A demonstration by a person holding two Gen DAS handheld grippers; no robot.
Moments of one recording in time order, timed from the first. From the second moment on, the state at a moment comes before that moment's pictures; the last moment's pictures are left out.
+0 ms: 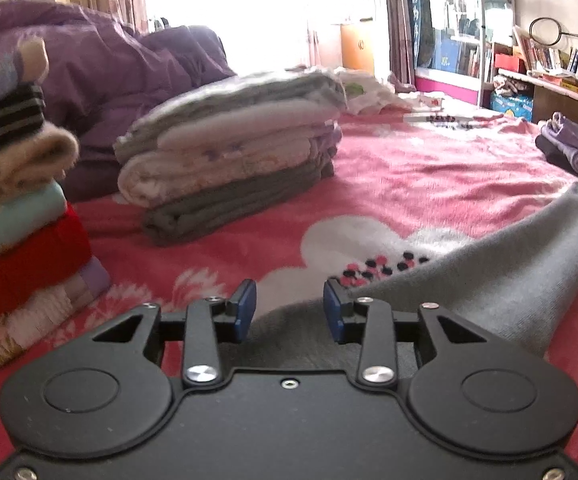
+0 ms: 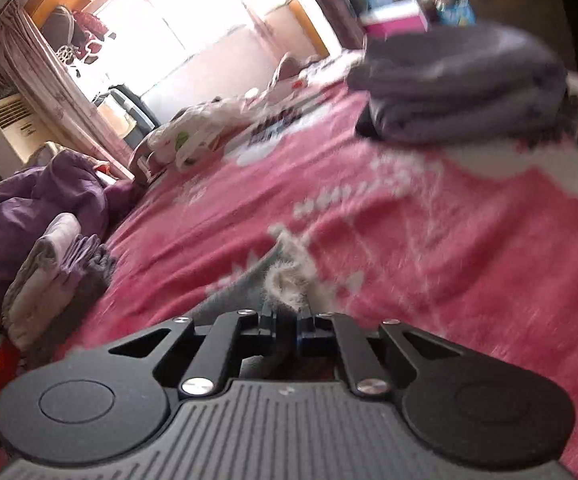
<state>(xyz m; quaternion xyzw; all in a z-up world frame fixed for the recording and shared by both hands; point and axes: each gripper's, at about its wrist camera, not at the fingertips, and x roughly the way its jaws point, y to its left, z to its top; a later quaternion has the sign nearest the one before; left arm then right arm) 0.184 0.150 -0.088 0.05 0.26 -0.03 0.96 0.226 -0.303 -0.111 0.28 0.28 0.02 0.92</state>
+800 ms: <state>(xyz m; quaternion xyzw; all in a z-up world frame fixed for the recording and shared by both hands) 0.184 0.052 -0.118 0.03 0.30 -0.18 0.94 0.191 -0.125 -0.100 0.05 0.28 0.22 0.93</state>
